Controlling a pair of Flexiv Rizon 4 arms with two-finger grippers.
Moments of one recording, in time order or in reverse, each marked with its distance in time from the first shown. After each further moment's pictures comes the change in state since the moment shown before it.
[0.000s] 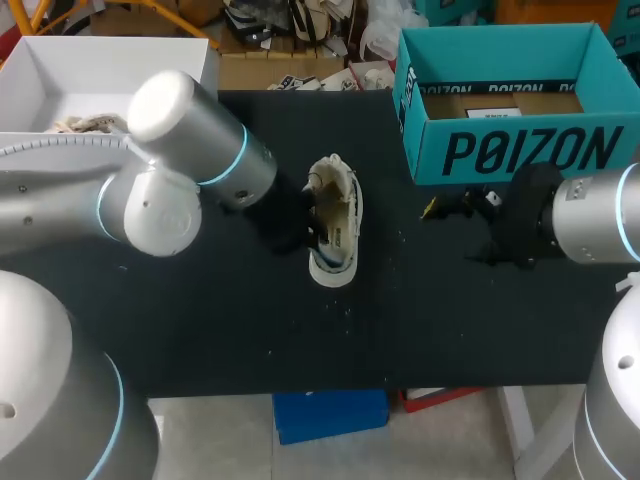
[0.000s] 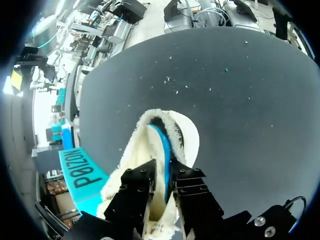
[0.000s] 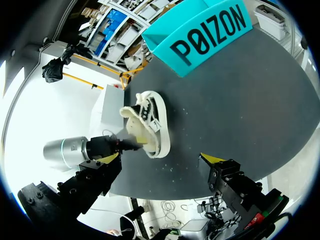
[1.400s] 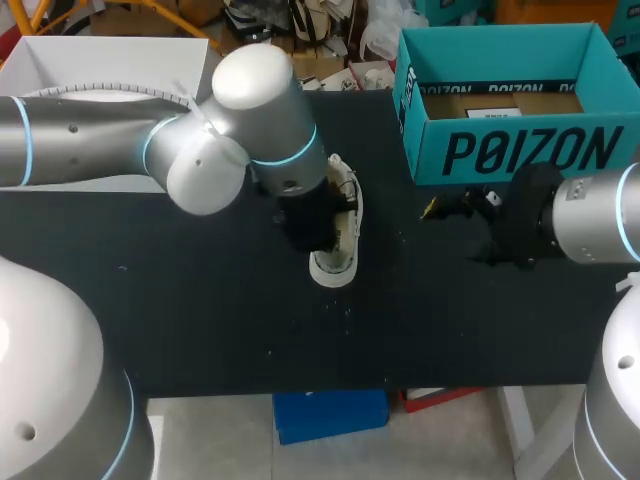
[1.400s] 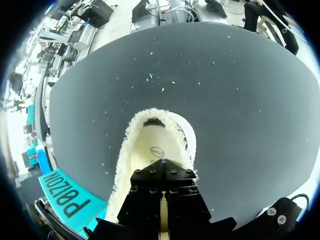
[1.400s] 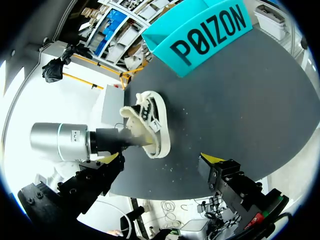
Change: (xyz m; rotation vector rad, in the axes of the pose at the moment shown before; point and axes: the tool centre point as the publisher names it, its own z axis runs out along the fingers) left arm 0.000 -0.003 0.023 0.031 0.306 0.157; right arm 0.000 0.000 0.000 0.000 0.000 0.000
